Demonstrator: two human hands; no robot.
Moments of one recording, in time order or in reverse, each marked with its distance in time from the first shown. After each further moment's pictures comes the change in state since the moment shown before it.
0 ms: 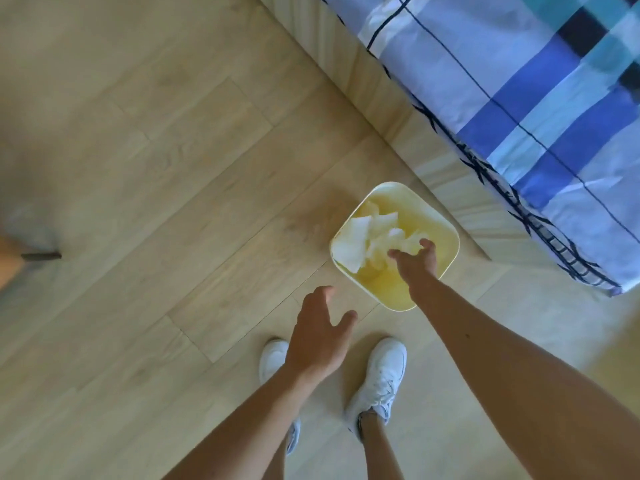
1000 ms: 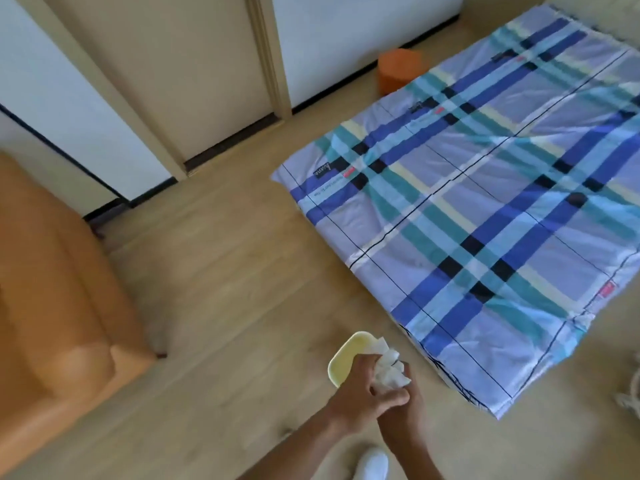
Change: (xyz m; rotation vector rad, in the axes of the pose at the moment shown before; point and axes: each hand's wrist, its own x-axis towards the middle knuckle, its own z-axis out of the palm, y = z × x) left_hand -0.245 0.325 -0.110 -0.193 -0.244 0.239; right_hand -0.369 -0.199 -0.253 0.049 -0.153 -0.550
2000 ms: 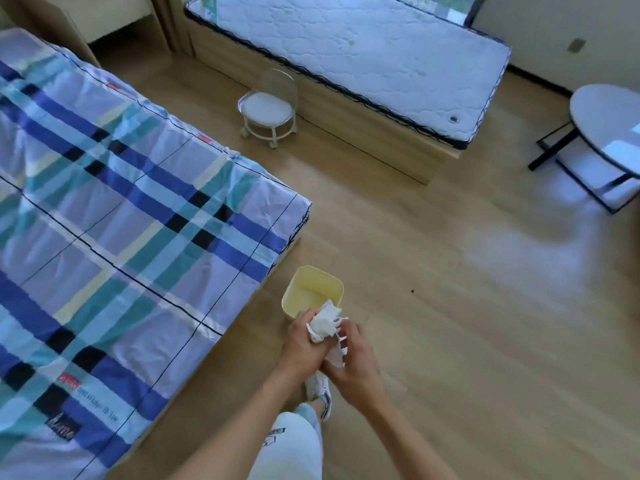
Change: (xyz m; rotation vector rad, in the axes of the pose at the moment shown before) left_hand 0.091 0.071 -0.199 1.035 -1.192 0.438; right_hand 0.004 -0.185 0.260 0.565 1.334 0.580
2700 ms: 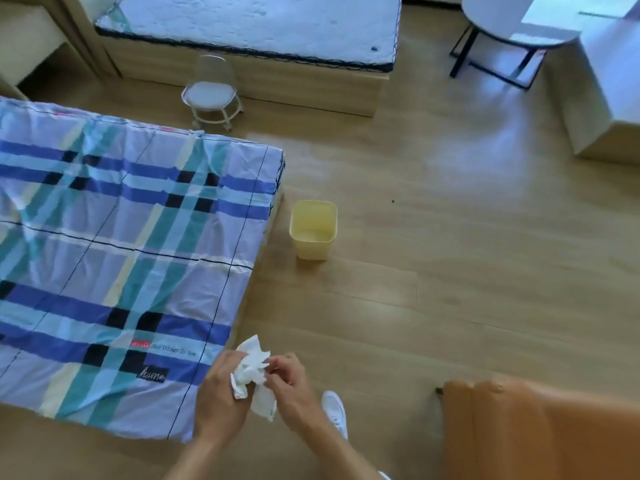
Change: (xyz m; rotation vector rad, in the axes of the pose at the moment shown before) left_hand -0.323 -0.220 -0.225 0.570 0.021 0.259; right_hand -0.329 -0.051 0.296 0.648 0.008 0.268
